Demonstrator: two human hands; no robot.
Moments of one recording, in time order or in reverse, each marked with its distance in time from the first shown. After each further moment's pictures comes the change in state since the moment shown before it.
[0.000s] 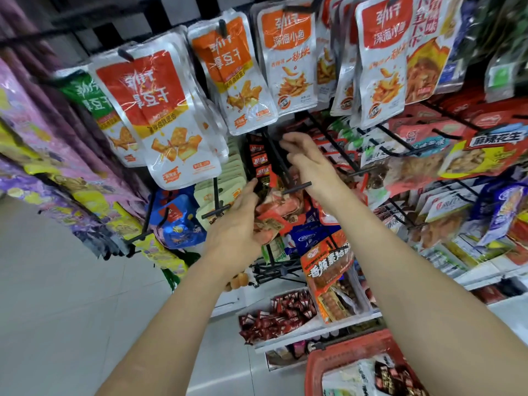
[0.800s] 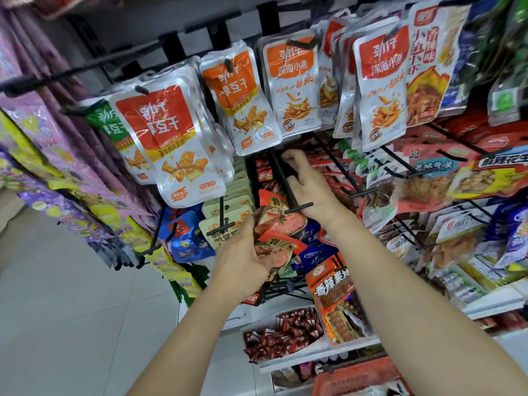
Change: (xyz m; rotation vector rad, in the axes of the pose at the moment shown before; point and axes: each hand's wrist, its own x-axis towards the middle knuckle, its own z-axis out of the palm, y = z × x) left_hand -0.015 0.009 0.007 -0.254 0.099 -0.132; right_hand 0.019 0.014 0.003 -0.482 -0.011 -0.179
